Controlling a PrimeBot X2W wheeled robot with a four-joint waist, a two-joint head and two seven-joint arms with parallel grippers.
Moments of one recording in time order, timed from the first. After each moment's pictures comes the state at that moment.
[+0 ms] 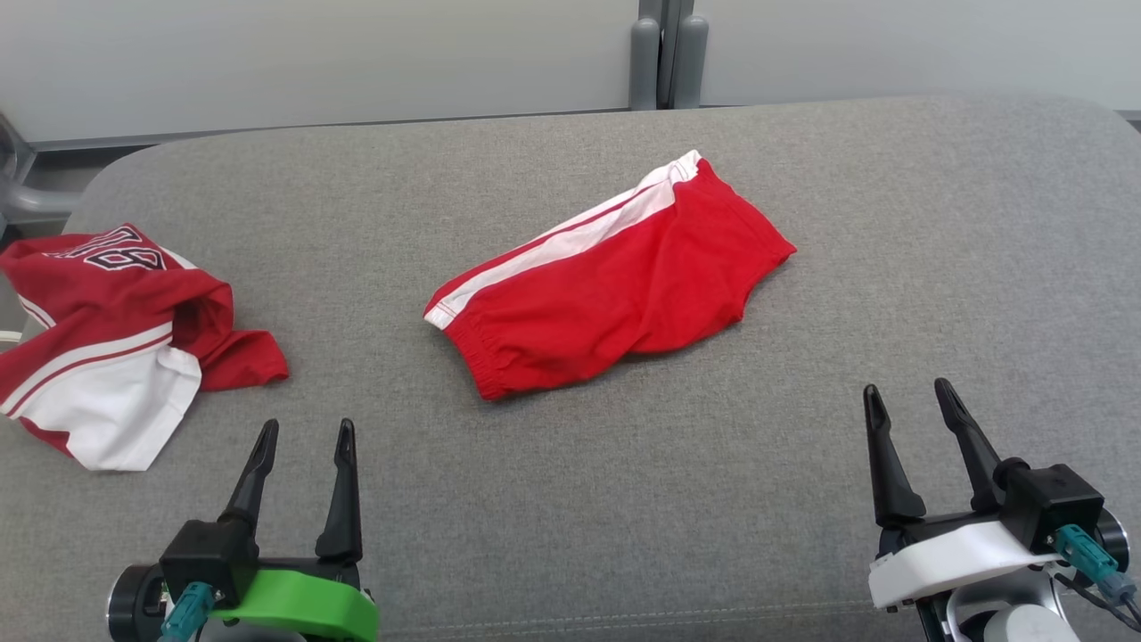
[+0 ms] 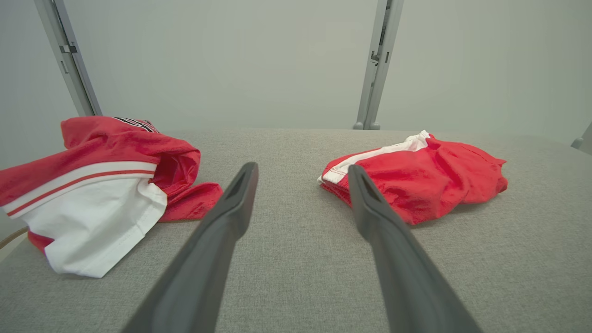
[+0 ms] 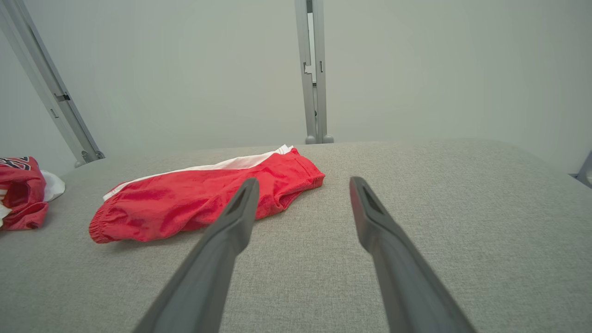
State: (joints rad) left arm -0.01 0.28 -0.31 0.07 -0.41 0.13 -0.25; right arm 0.04 -0.05 0.01 0.00 0.15 0.13 -0.20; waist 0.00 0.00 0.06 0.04
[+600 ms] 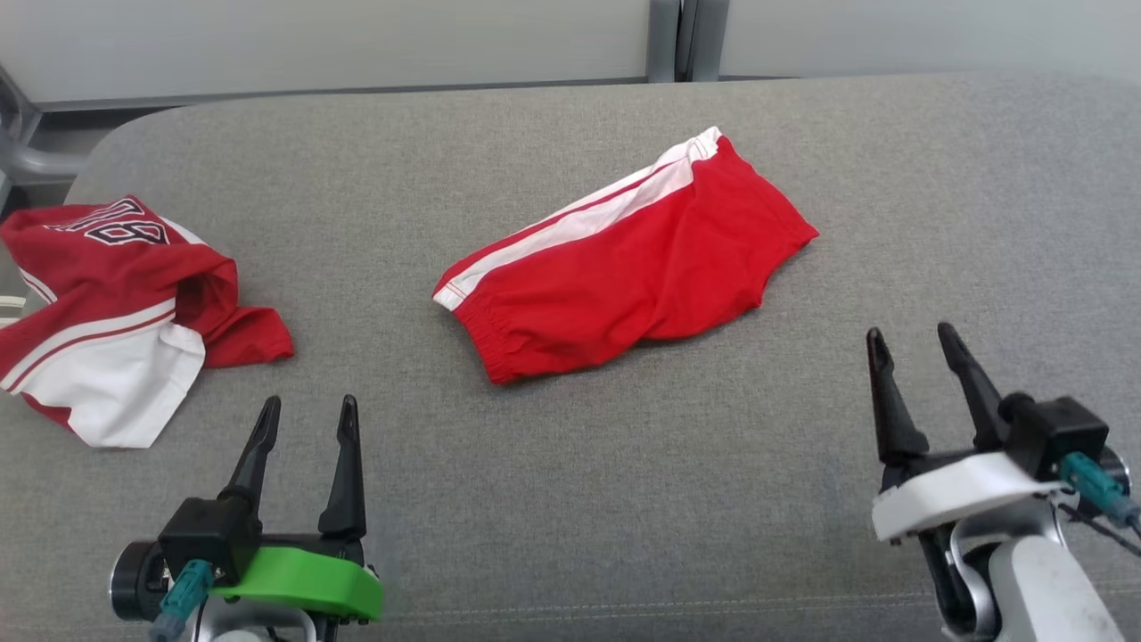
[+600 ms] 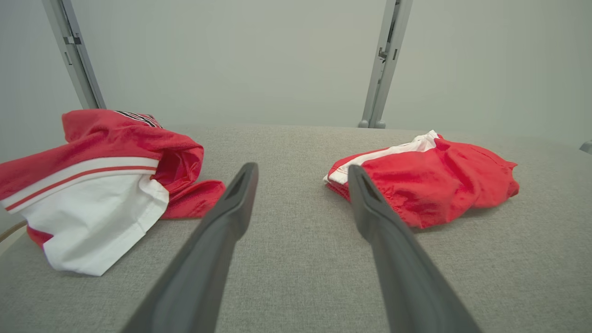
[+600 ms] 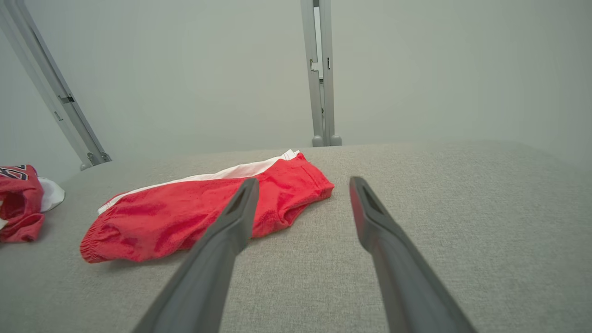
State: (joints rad) left arm -0.03 0.28 -0.32 0.07 -0.42 0.14 -0.24; right arm -0.04 -0.06 0.01 0.03 0.17 0.13 -0.17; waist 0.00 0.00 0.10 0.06
